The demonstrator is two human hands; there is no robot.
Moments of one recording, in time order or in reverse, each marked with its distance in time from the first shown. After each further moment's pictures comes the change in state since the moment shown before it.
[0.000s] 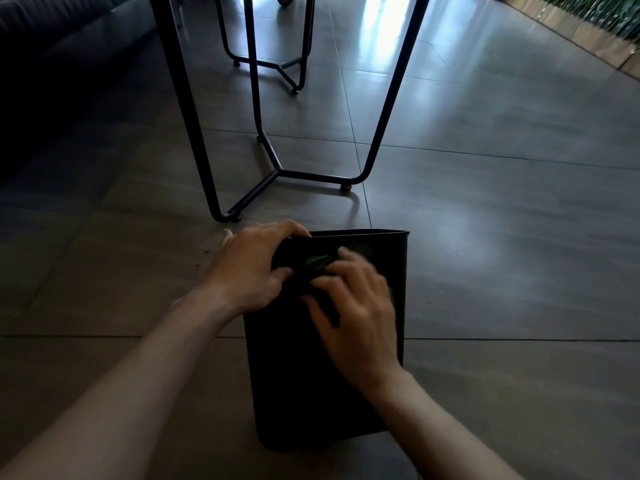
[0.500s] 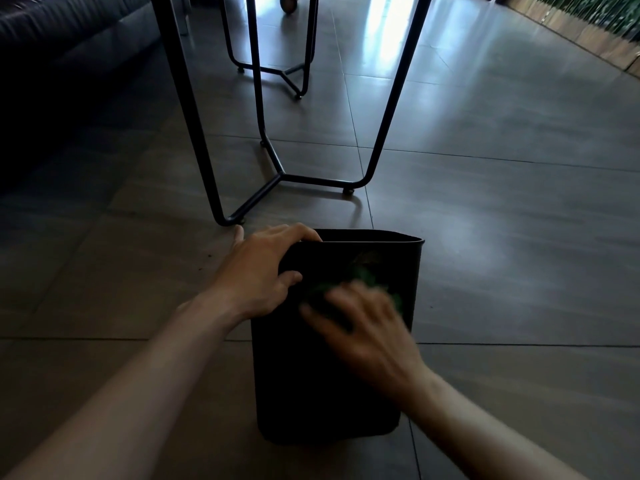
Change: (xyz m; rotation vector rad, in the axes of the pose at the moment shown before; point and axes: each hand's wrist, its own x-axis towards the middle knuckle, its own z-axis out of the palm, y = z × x) left_hand 0.000 0.007 0.002 0.002 -0.028 0.046; right_hand -0.024 0.040 -0.009 -0.280 -0.192 -0.466
